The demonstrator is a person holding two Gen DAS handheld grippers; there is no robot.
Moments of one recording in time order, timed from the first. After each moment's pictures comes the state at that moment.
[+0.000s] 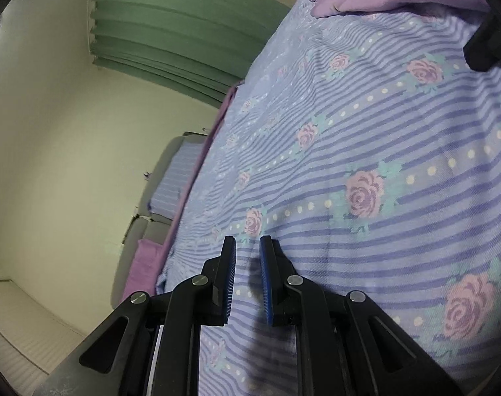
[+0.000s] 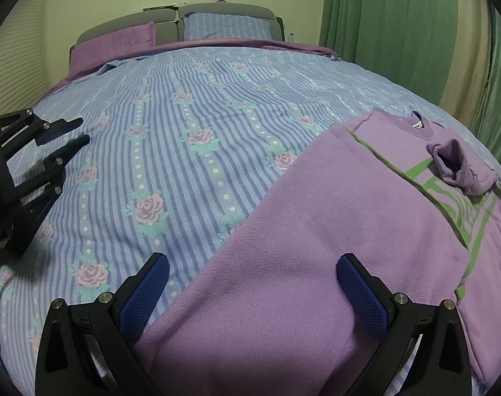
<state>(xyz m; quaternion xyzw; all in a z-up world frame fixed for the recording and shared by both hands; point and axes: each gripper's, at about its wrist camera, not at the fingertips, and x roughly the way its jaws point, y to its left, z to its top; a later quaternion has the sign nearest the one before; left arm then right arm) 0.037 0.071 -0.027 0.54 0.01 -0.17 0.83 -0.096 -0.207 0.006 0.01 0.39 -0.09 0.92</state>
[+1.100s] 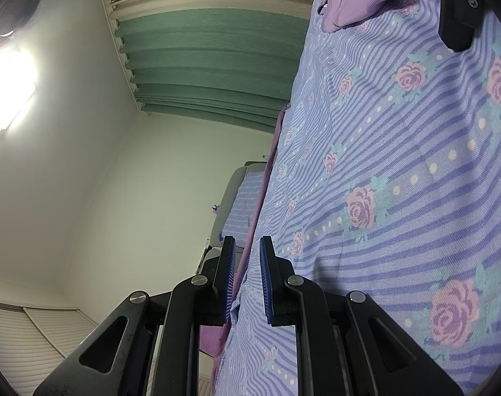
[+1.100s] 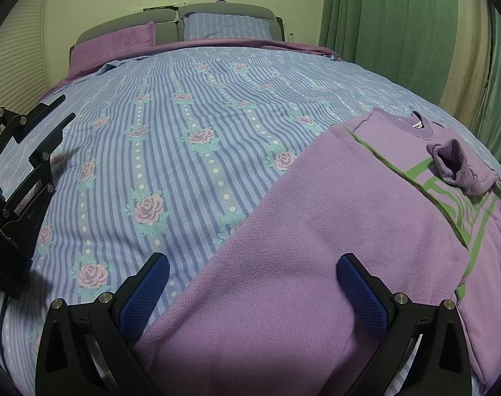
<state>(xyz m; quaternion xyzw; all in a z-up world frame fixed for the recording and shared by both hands) -0.053 0.070 -0.038 0.62 -0.09 -0.08 0.78 -0.096 -0.208 0.006 0.01 0.39 -0.09 0.92</state>
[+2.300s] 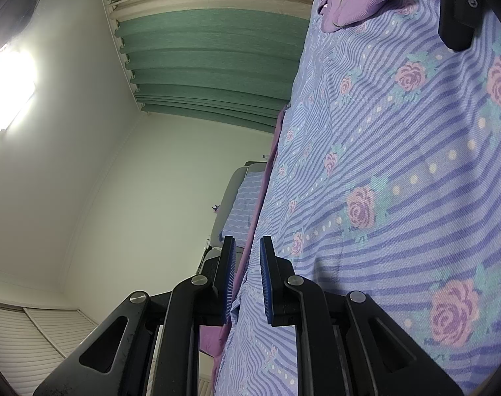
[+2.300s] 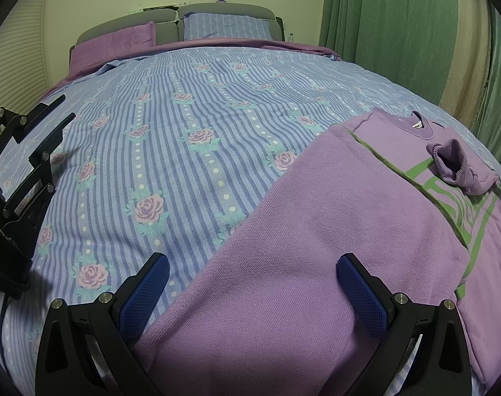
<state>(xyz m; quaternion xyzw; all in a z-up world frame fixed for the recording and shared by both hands) -0.051 0.067 -0.043 0.62 -0.09 -0.08 0.77 -0.096 -0.207 0.006 0.01 0.39 -0.09 0.92</state>
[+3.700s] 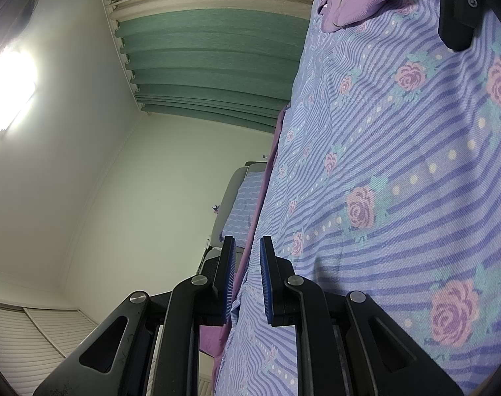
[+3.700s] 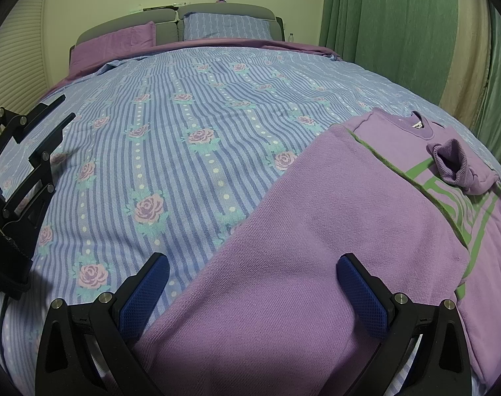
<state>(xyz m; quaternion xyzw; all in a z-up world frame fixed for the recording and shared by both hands) -0.050 0.066 -0.046 0.62 -0.09 -0.08 0.77 -0.096 -0.207 0.006 0.01 0.39 -0.09 0.92</state>
